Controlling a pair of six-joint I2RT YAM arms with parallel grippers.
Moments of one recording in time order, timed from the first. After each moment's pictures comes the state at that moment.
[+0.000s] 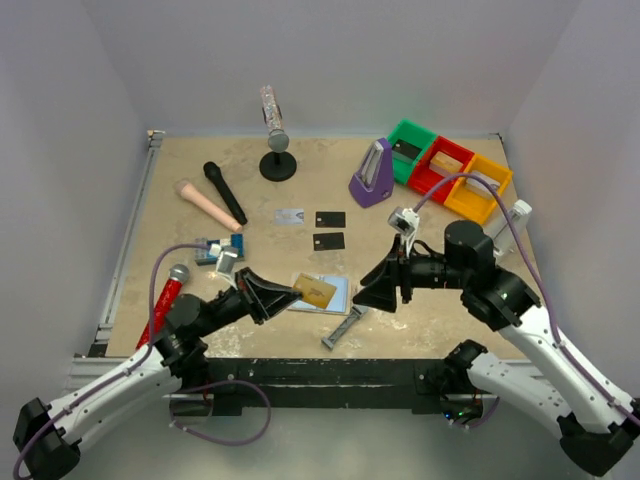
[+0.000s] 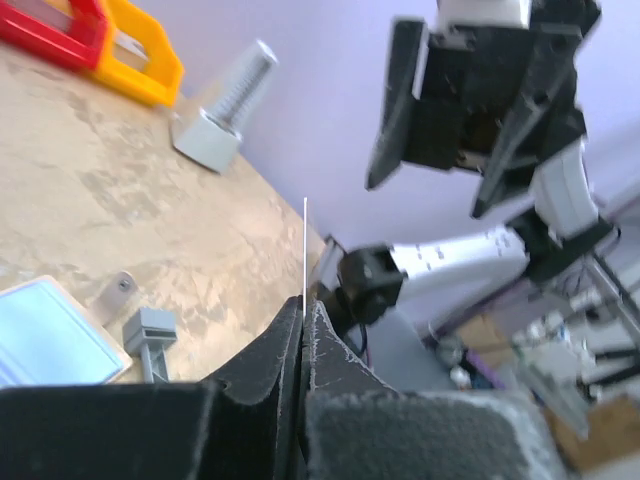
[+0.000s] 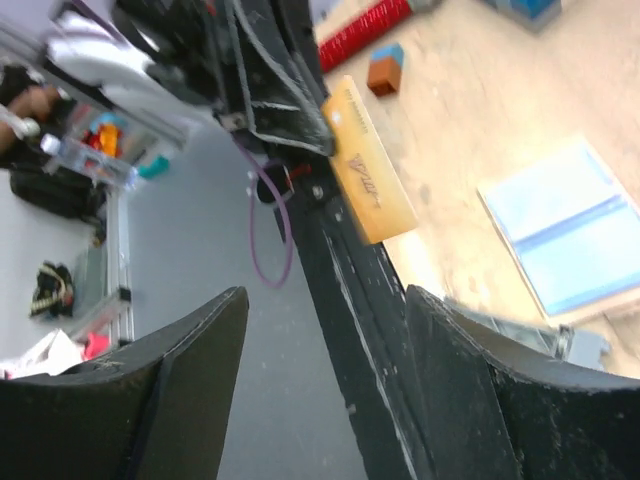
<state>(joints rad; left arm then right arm) -0.81 0.44 0.17 0.46 0.33 -0.83 0.64 0.80 0.91 -0.50 -0.72 0.39</state>
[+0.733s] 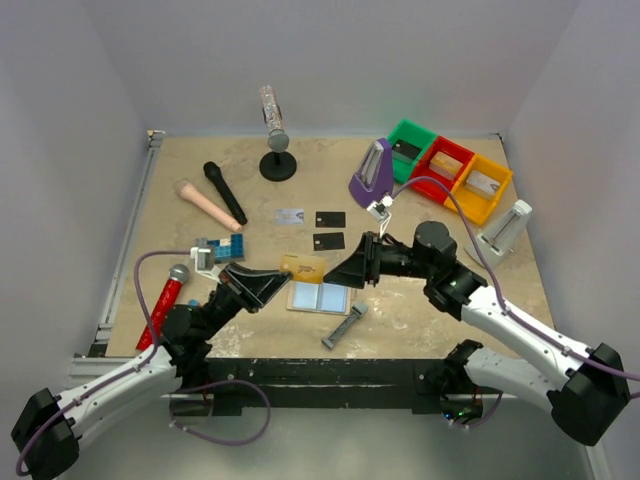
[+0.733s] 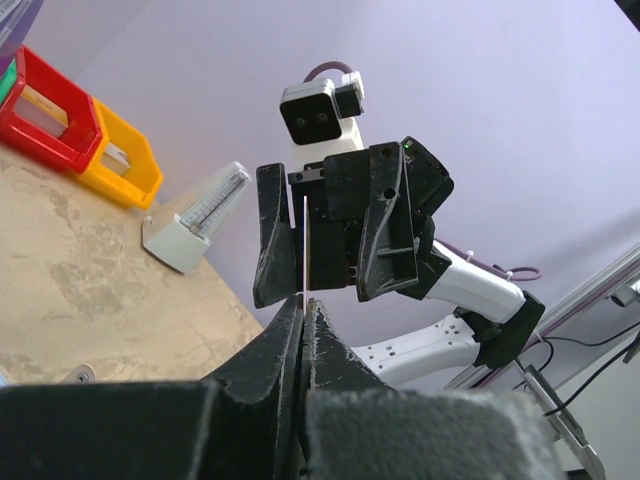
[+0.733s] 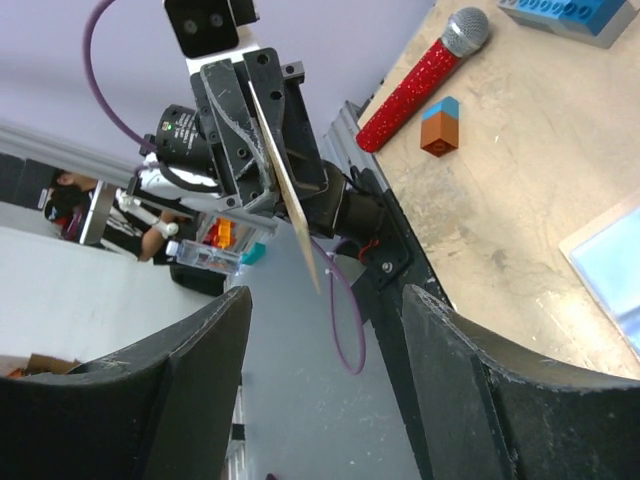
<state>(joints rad) -0.81 0.48 0.05 0.86 0.07 -1.02 0.67 0.96 0.64 0.20 -0.70 0.91</state>
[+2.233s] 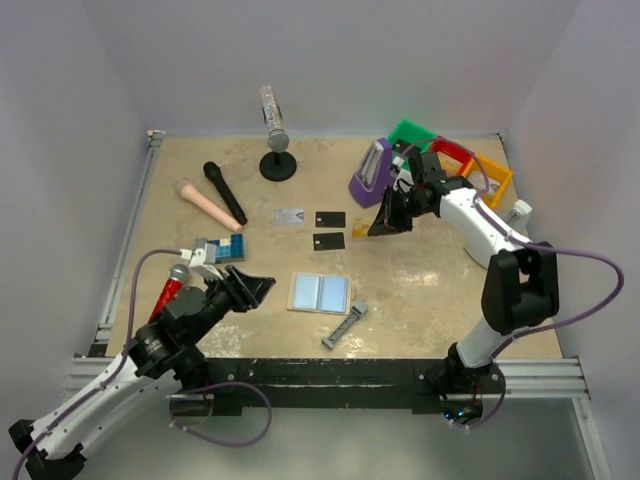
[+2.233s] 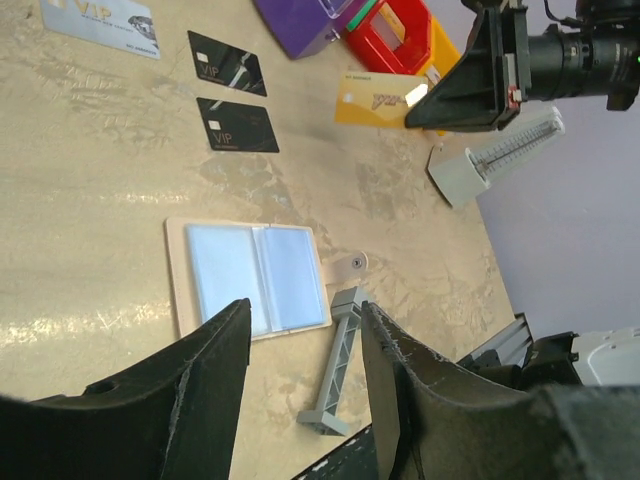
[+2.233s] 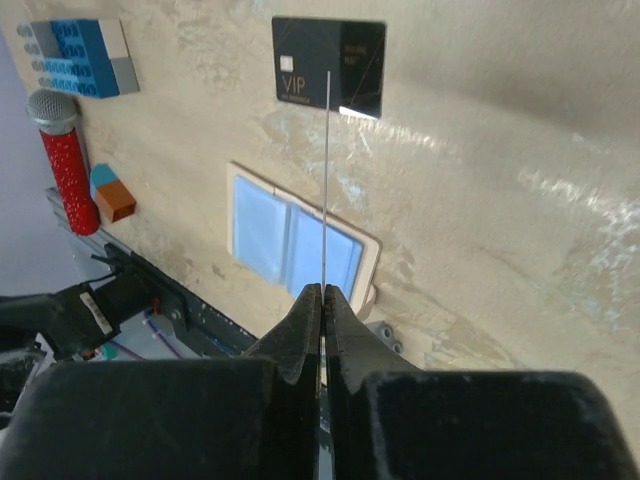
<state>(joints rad) -0.81 0.28 0.34 -0.28 -0.22 -0.85 0.26 1.61 1.25 -0.69 -0.53 0.43</state>
